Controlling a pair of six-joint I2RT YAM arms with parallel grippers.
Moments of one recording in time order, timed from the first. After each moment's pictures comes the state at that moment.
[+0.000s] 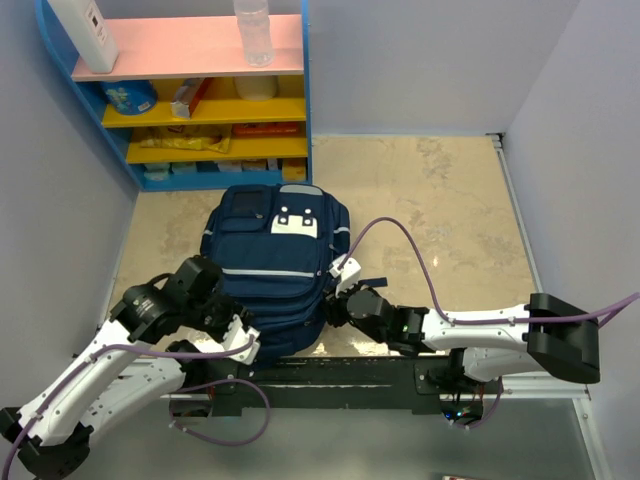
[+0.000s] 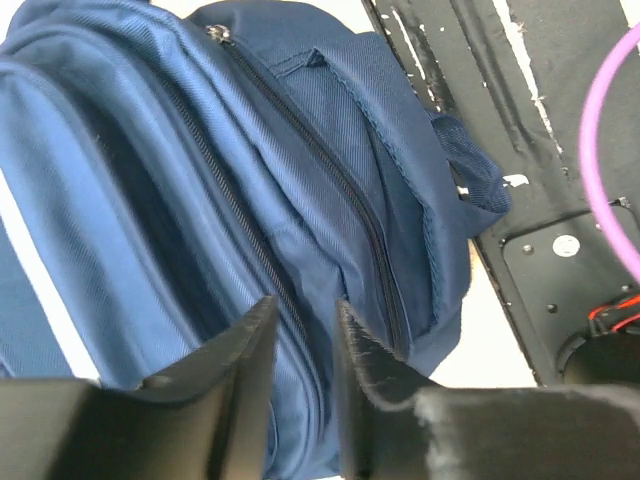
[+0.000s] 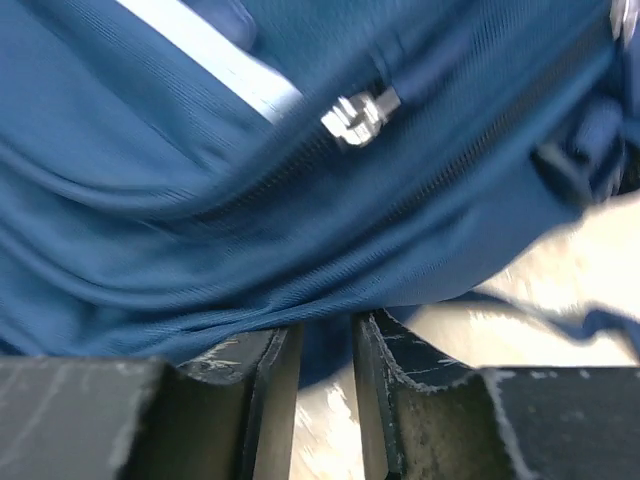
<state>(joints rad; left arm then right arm) -0.68 0.65 0.82 -1.22 0.46 1.35 1.26 1.23 0.48 0.28 0.44 0.44</state>
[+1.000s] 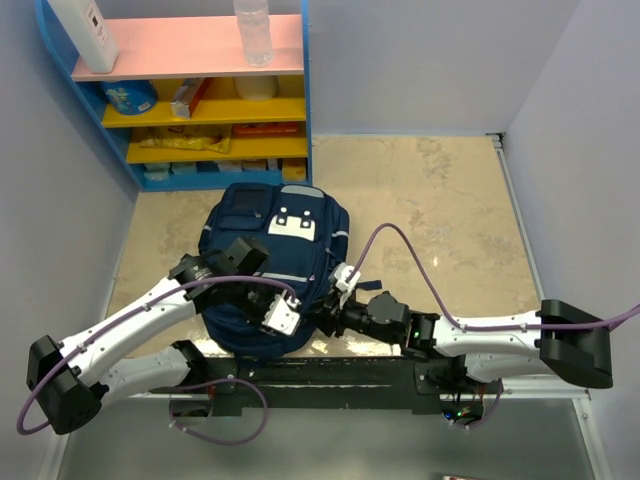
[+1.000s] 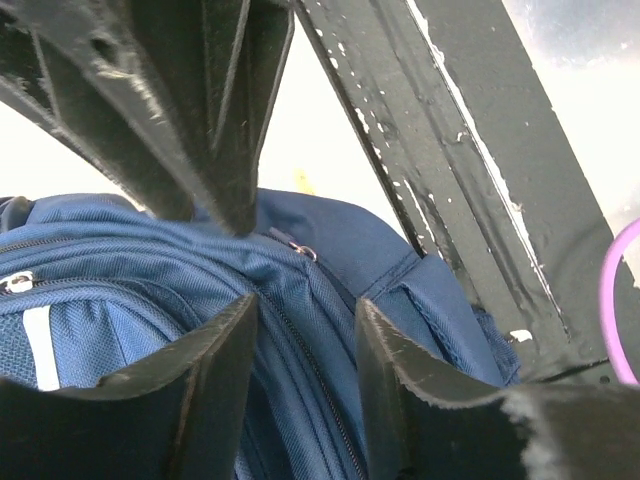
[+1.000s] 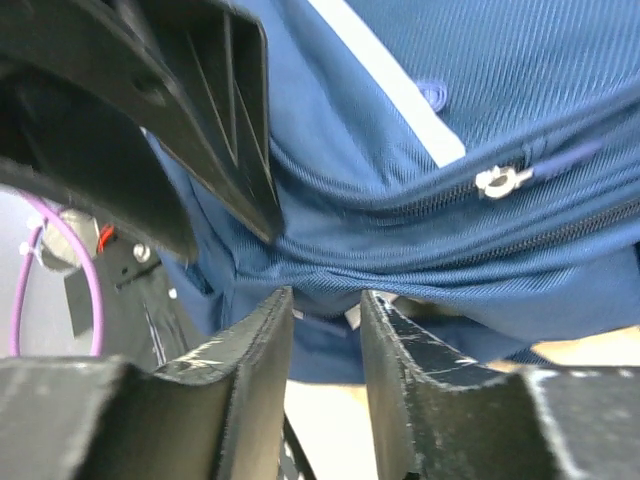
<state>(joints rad) -0.79 1.02 0.84 -0.90 0.68 1.12 1.27 1.14 0.36 0.59 0.16 0.32</state>
